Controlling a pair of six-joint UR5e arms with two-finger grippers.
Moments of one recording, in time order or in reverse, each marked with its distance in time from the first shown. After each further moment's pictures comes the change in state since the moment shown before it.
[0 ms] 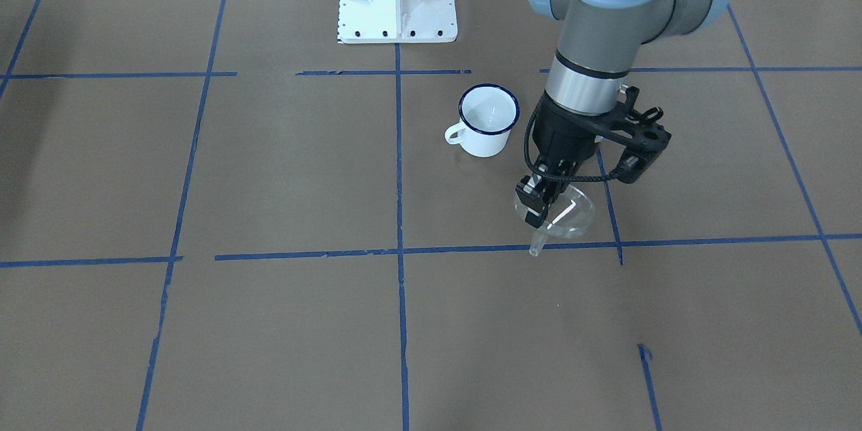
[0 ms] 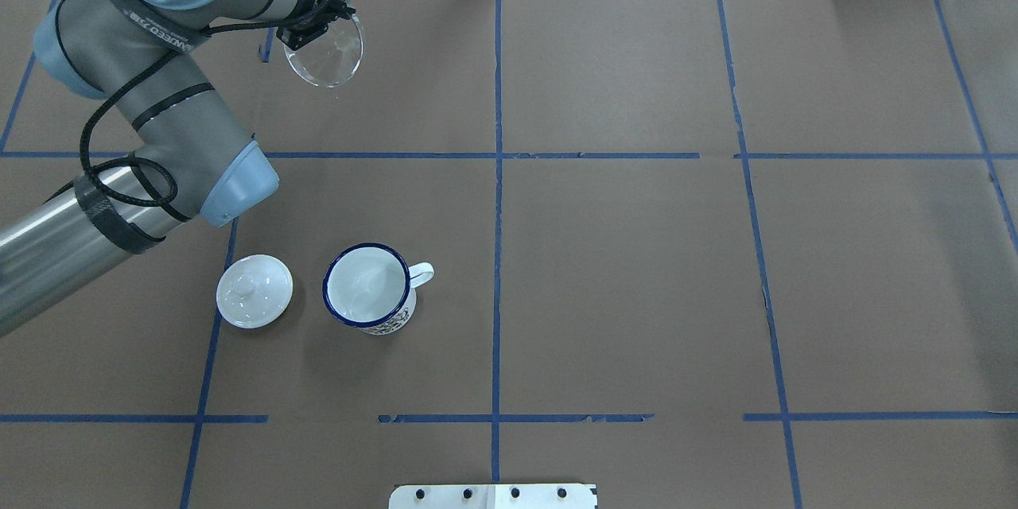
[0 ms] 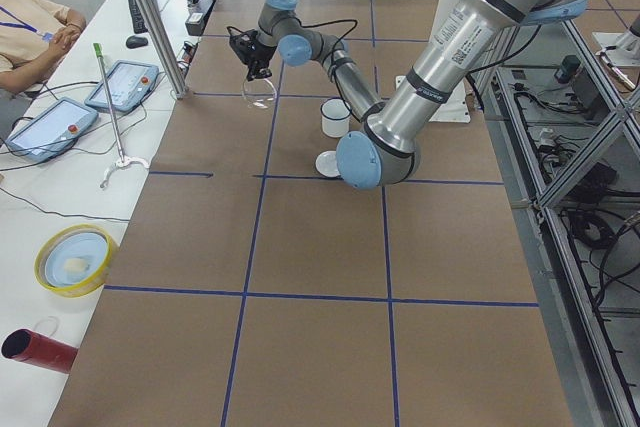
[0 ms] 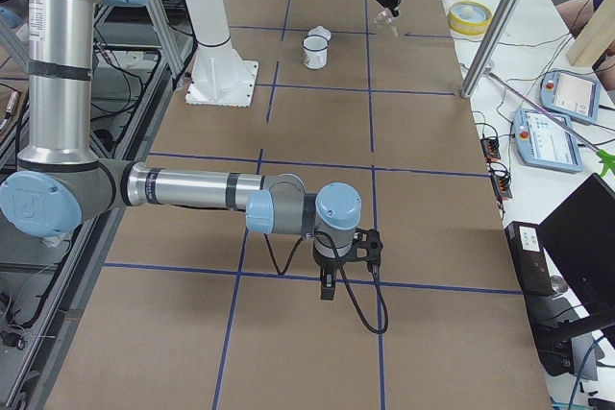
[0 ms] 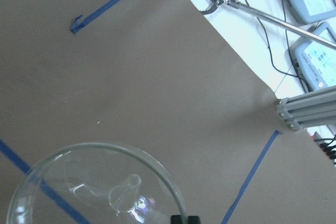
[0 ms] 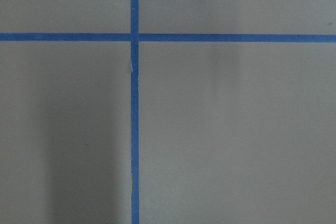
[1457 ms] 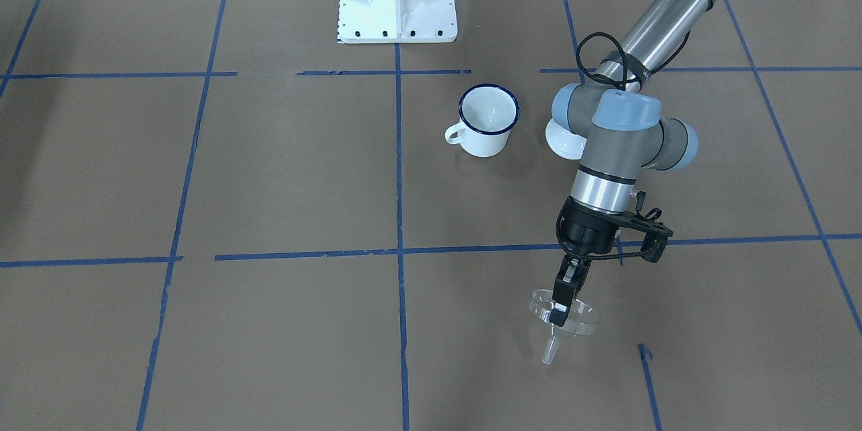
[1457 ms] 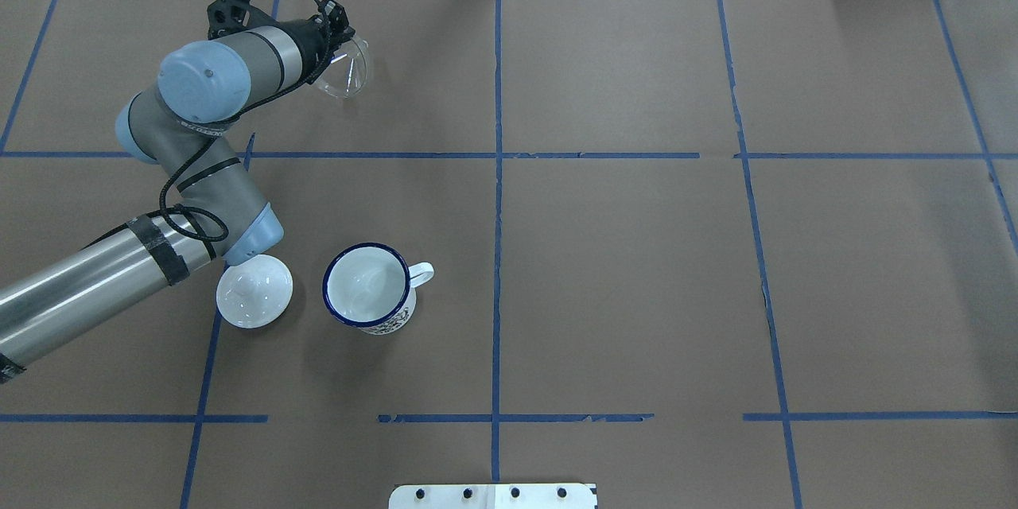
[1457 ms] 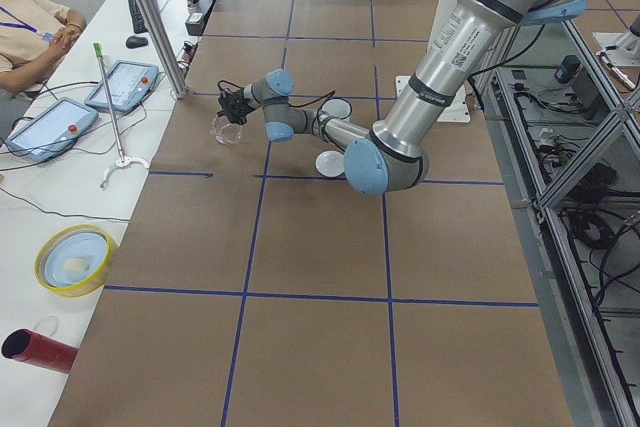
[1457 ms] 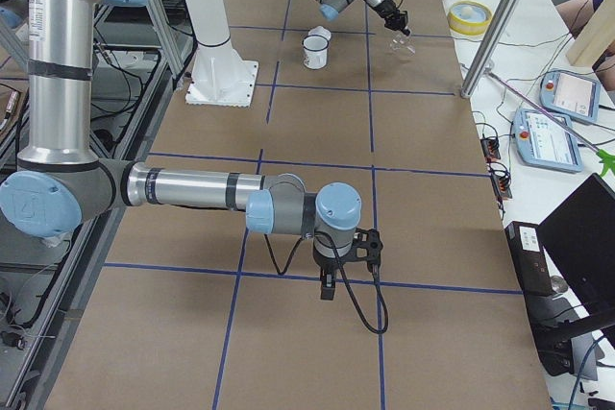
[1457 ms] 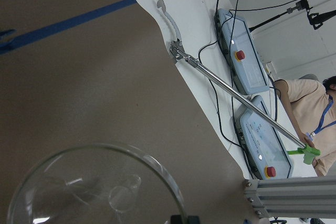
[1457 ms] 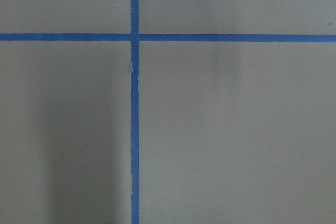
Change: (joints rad) left arm 0.085 0.021 0.351 -0.535 0.216 -0.113; right arm 0.000 0.000 0.000 0.000 0.000 0.000
